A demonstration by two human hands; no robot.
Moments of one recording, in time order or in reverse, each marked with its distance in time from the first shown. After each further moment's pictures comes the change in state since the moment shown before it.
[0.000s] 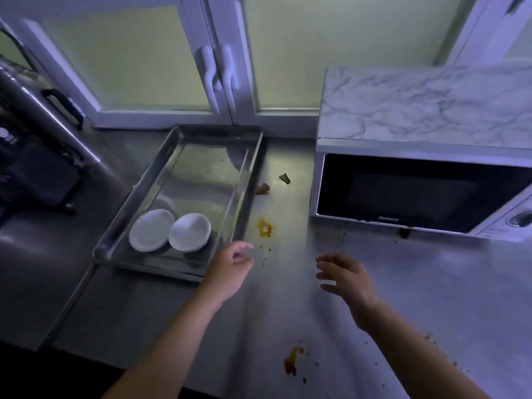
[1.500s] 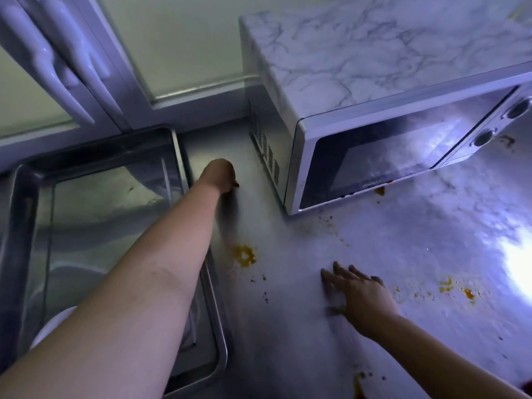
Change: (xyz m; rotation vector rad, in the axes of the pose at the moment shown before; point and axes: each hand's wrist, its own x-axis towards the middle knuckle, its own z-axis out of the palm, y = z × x) left_hand 0.368 0.070 0.070 0.961 -0.406 0.519; right_hand 0.059 0.070 0.041 -1.247 0.099 0.221
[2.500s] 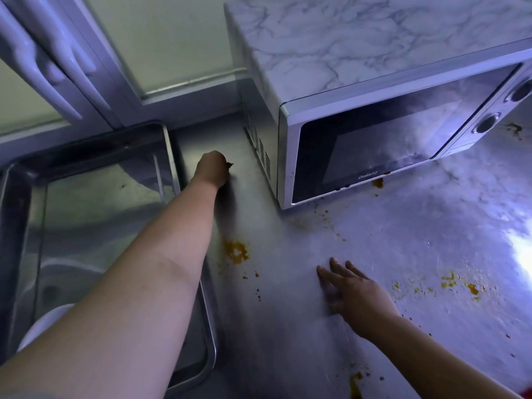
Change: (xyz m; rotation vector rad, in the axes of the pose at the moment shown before) left_hand 0.008 0.011 0.011 0.069 0.161 -0.082; right_hand -0.002 0.006 0.005 0.128 -0.002 -0.029
